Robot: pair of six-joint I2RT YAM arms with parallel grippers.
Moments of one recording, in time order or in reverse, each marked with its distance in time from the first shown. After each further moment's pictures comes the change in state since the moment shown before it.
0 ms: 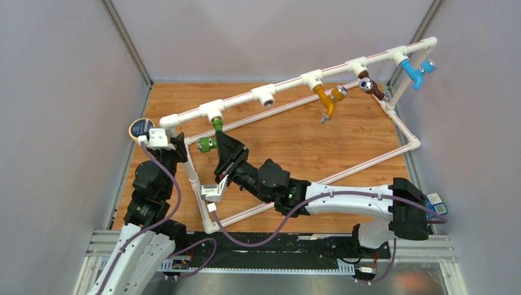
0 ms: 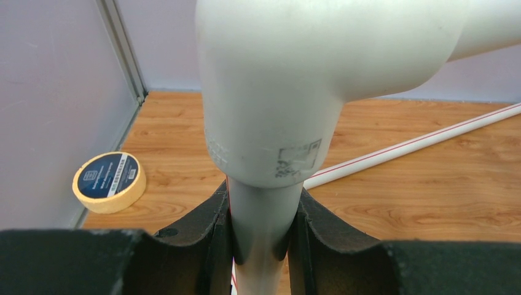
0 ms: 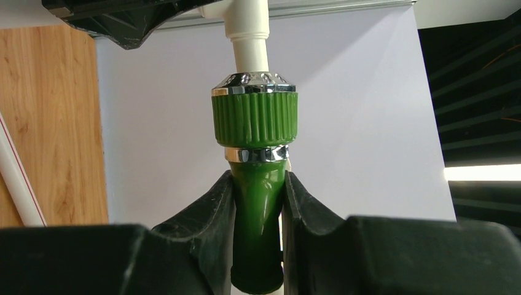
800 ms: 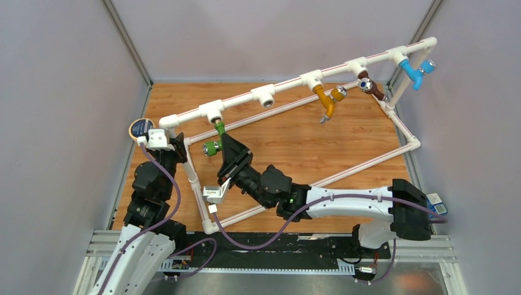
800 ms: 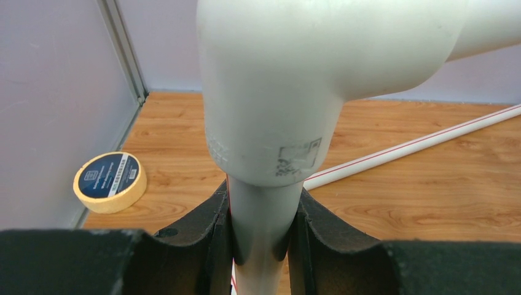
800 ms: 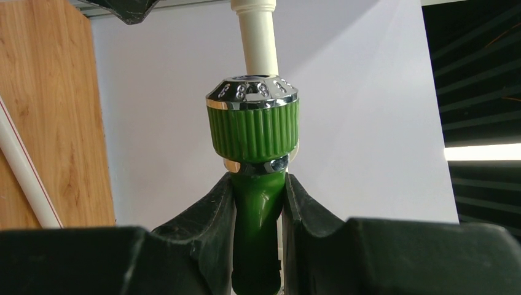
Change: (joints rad) left arm 0.005 -0.011 -0.005 -0.002 0.003 -0.001; right arm 0.025 -0.013 -0.056 0.058 0.093 -0.006
